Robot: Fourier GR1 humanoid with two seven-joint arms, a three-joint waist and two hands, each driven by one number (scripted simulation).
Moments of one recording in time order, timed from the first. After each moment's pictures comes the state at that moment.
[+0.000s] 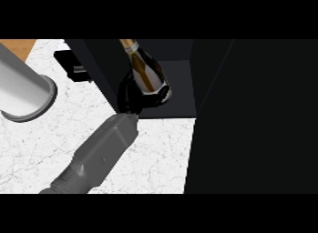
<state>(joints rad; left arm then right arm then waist) -0.83 0.00 -0.42 -0.48 1.10 0.26 -0.70 -0.06 -0.04 0.05 -2.37 -0.18 0.18 0.48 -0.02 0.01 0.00</state>
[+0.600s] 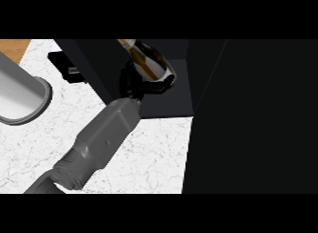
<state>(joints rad) -1.00 0.00 -0.42 -0.31 1.15 0.28 -0.64 -0.08 -0.04 0.05 -2.34 -0.18 0.19 0.45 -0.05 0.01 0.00</state>
